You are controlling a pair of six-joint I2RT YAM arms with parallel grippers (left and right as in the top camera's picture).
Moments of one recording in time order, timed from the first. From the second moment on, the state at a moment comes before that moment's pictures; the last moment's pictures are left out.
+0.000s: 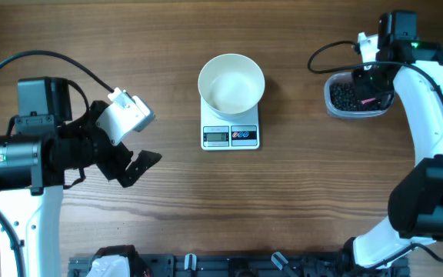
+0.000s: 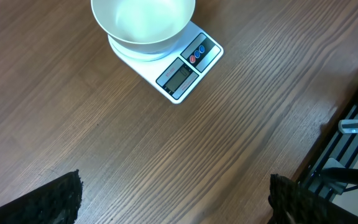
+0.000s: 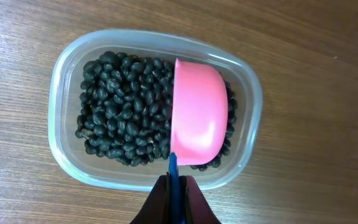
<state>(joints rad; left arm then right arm) 0.06 1.18 1.43 -1.43 0.52 0.82 -0.09 1.81 1.55 -1.01 0.15 -0.32</state>
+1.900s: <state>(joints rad) 0.06 1.18 1.43 -1.43 0.52 0.82 -0.55 1.92 1.55 -1.13 -0.67 -0.35</state>
